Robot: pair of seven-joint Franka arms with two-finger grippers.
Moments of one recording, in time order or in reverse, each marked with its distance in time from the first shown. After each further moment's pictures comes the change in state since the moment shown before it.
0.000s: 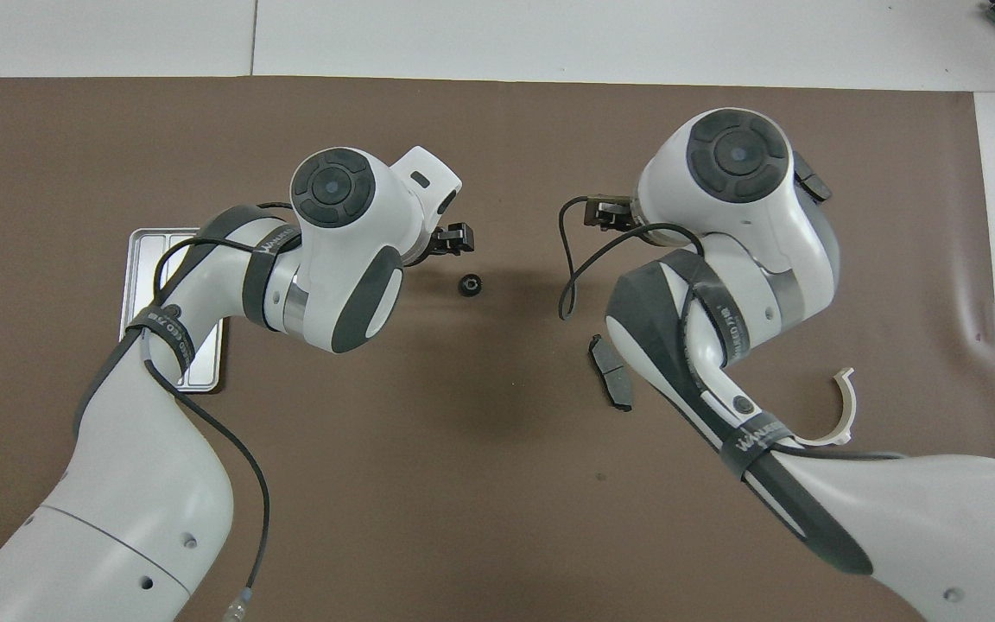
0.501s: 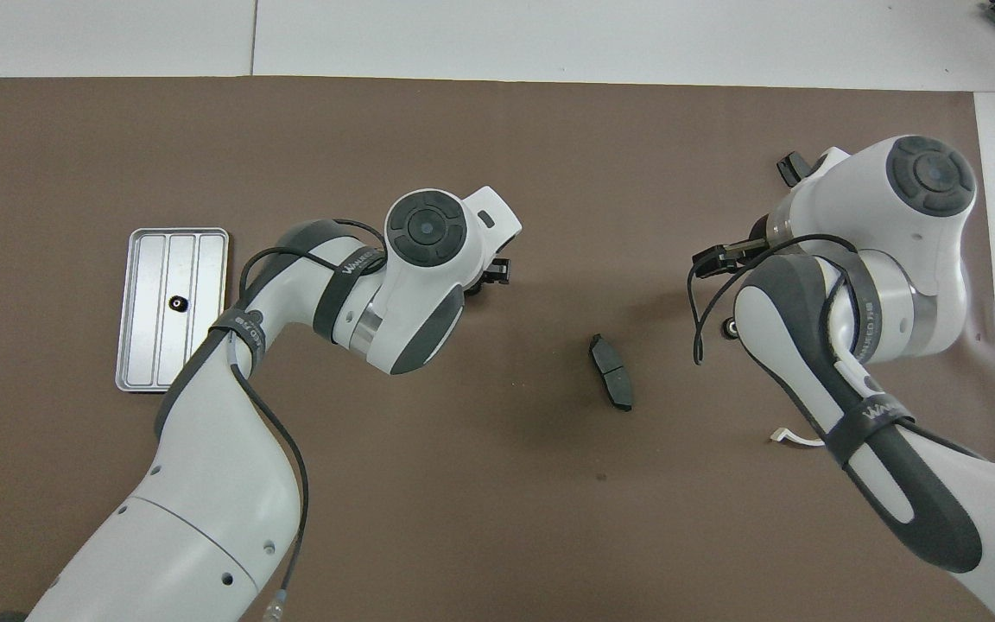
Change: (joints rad) left arm -0.096 0.075 -0.001 0.020 0.116 0.000 0.006; right arm -0.006 -0.118 -0.220 -0.285 0.228 0.128 -0.601
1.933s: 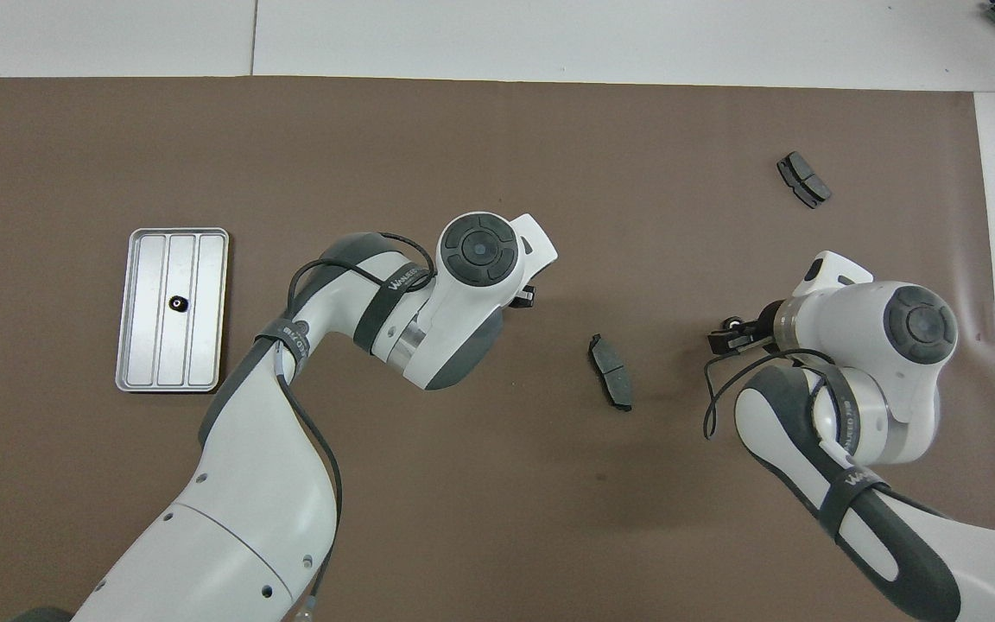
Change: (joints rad) left arm -0.046 0.011 -0.001 0.024 0.010 -0.058 0.005; right arm 0.008 -0.104 -0.029 -0.396 0.022 0.368 -0.158
